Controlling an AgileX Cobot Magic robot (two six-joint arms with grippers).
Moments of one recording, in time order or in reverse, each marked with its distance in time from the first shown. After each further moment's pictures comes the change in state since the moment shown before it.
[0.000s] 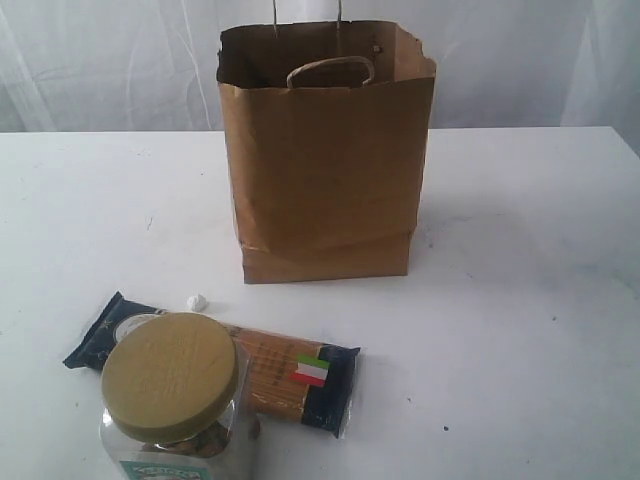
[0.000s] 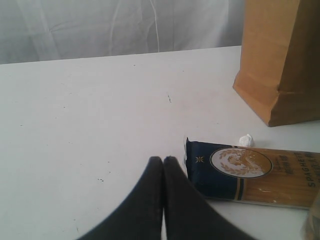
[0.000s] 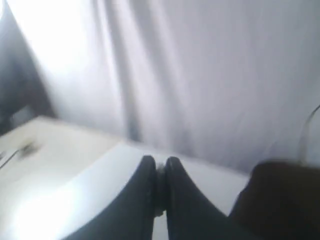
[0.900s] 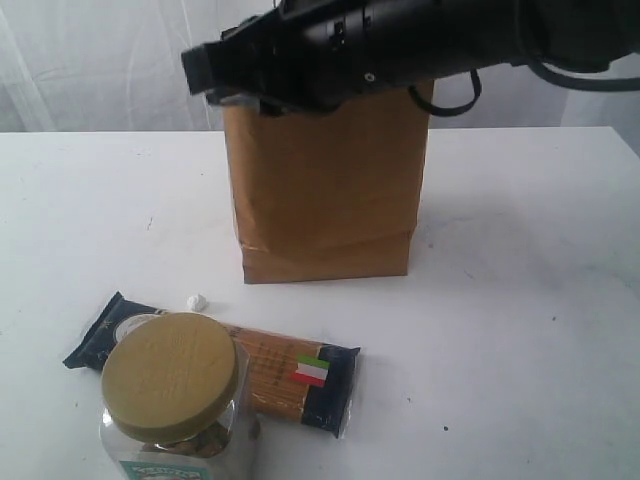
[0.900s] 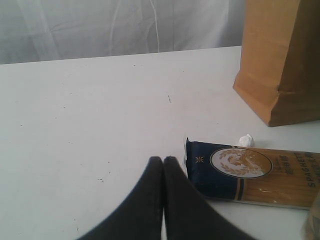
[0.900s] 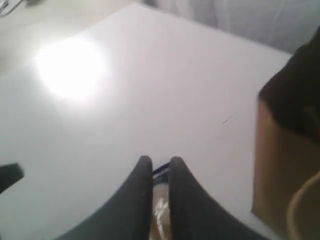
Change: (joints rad) left arm 0.000 0.000 0.000 0.000 0.000 0.000; right arm -0.026 0.209 0.000 -0.007 0.382 -0.159
